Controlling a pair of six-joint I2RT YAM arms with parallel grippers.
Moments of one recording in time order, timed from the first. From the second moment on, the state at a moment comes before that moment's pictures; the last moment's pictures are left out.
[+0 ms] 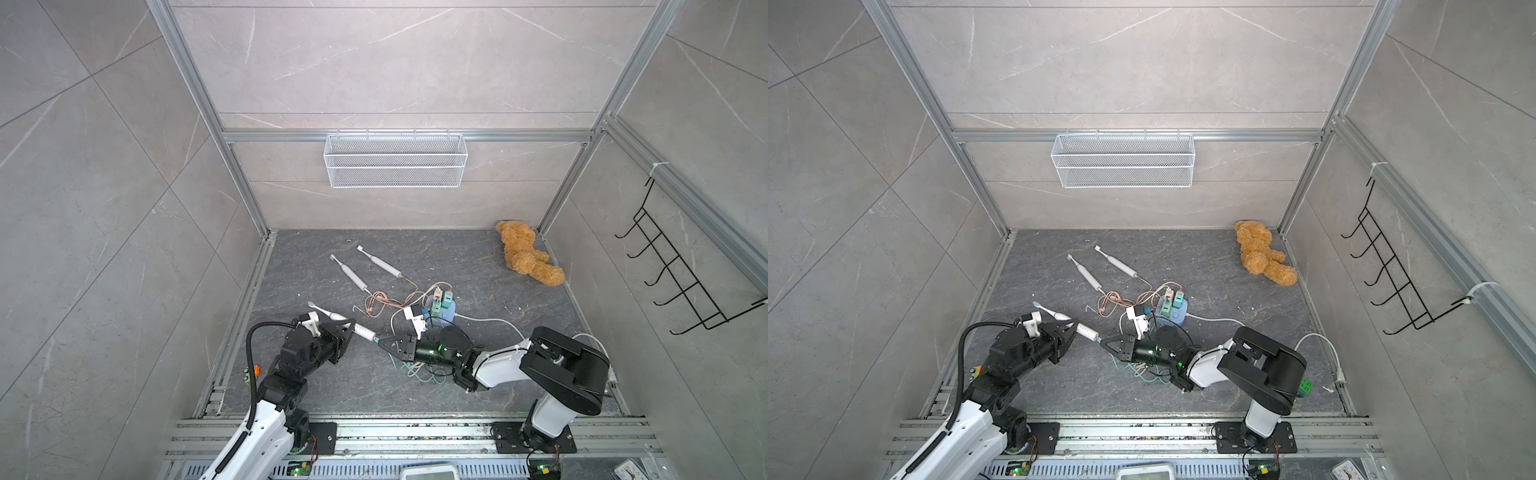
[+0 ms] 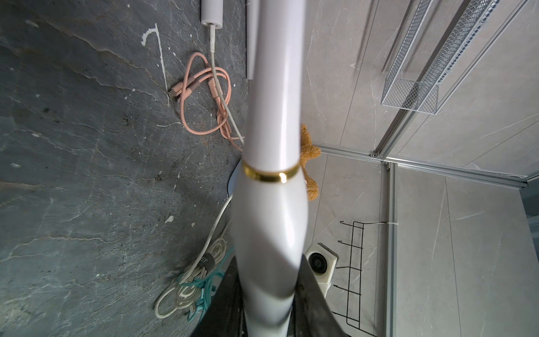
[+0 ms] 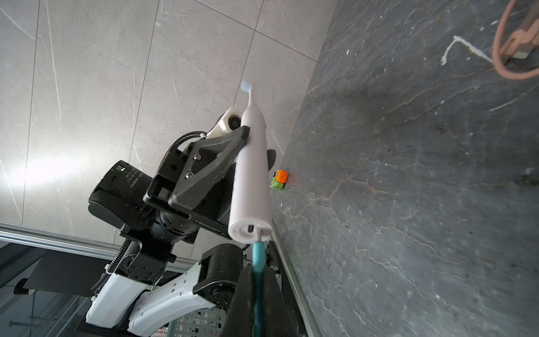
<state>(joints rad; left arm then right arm) -0.37 0.57 0.26 -0.02 0.33 -1.47 0.96 1.70 0.50 1.15 -0.40 1.16</state>
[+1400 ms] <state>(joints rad) -0.37 0.56 0.23 -0.01 0.35 -1.42 0.96 1.73 0.49 1.18 -0.41 1.18</state>
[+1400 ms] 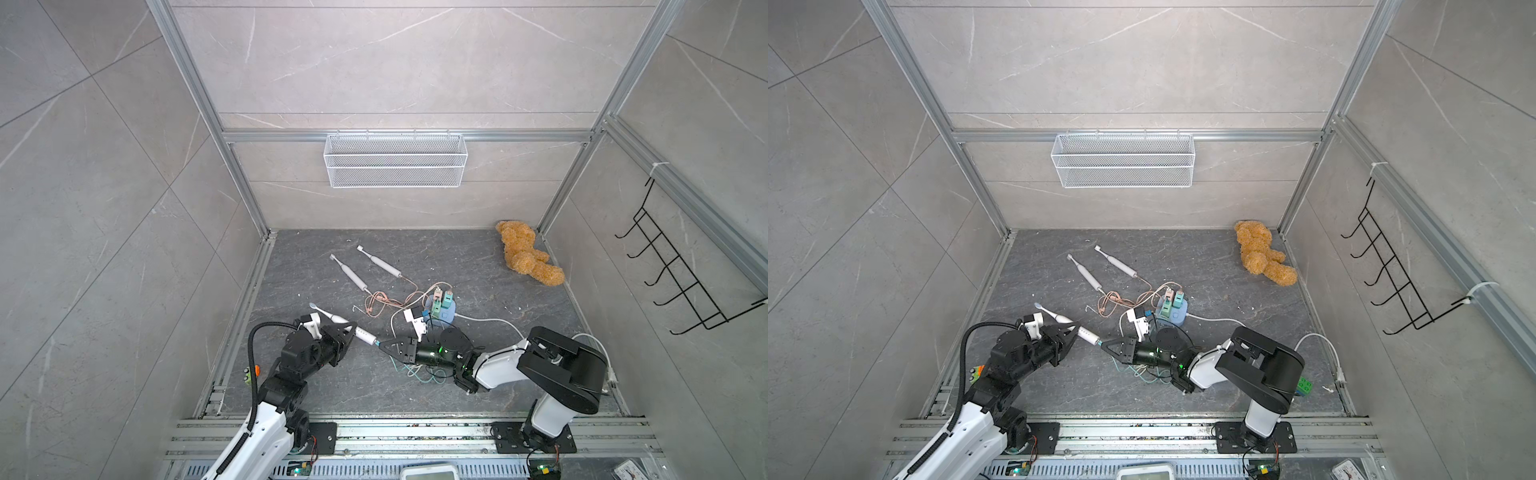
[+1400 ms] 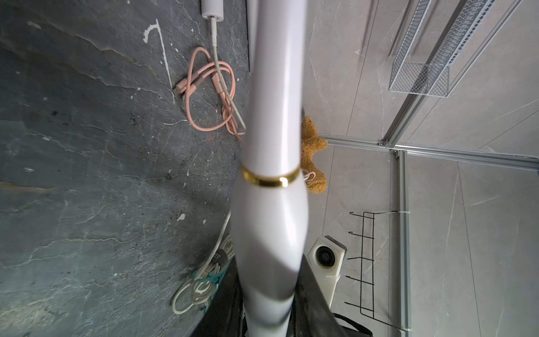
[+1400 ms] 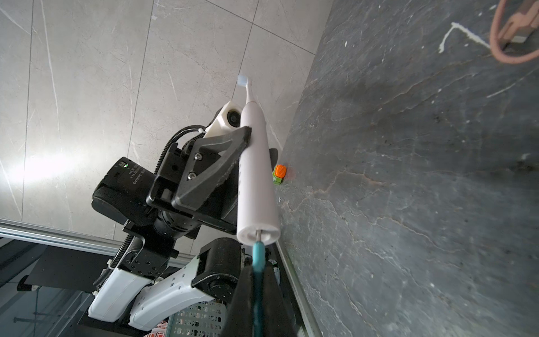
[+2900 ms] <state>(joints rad) -0.37 0.53 0.22 0.01 0.31 -1.43 0.96 1.76 0.51 1.22 -0.39 1.22</state>
